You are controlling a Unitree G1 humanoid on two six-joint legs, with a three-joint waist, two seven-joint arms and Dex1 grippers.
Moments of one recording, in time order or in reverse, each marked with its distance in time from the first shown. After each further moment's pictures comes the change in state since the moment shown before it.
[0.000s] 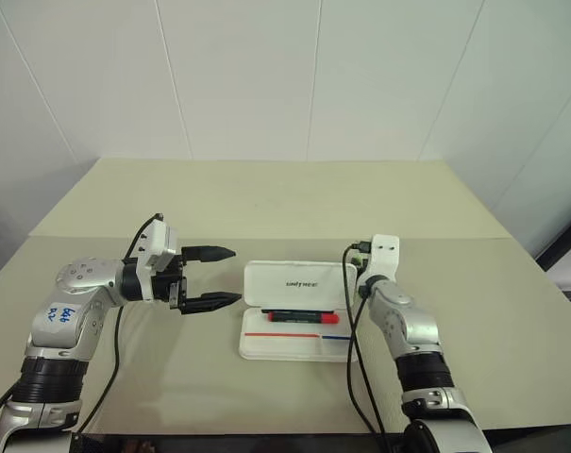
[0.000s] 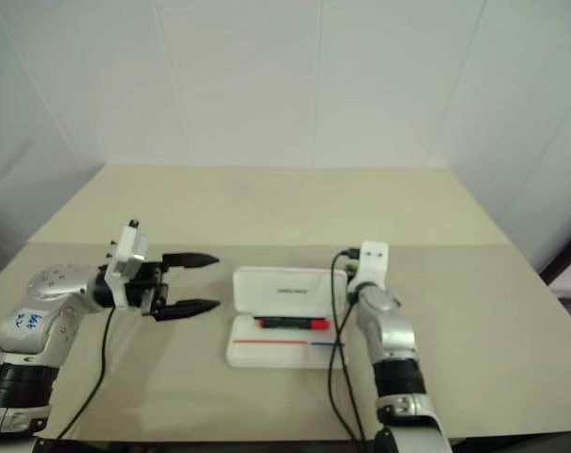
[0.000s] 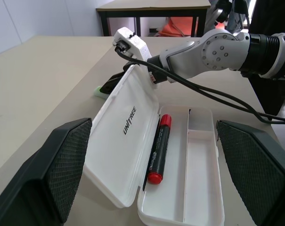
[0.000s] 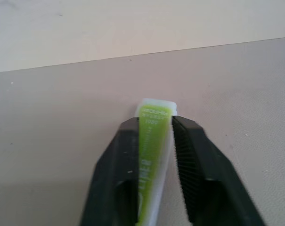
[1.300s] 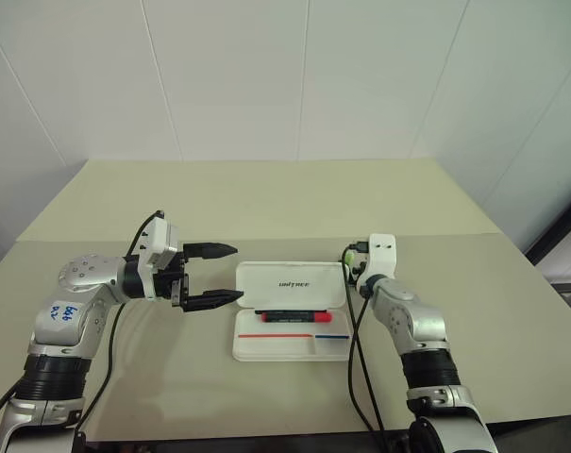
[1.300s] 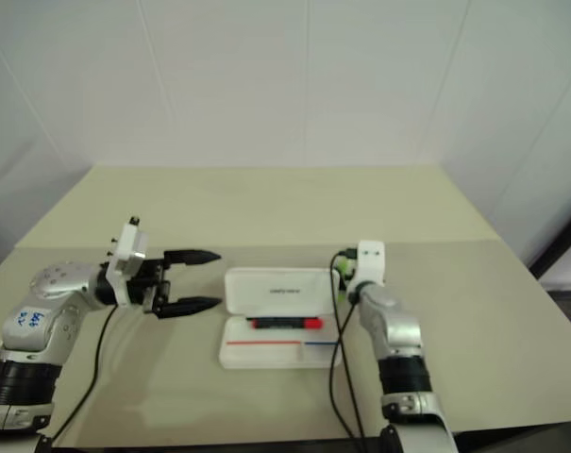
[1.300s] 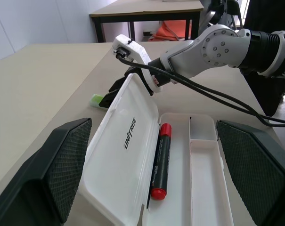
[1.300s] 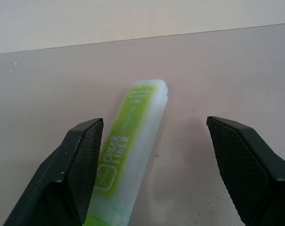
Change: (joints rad) left arm -0.015 -0.008 -0.004 0.006 0.001 -0.019 0.000; right arm -0.010 -0.023 0.013 -0.055 0.022 0.156 0.070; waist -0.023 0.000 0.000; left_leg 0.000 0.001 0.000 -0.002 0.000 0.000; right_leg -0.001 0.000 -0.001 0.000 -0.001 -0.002
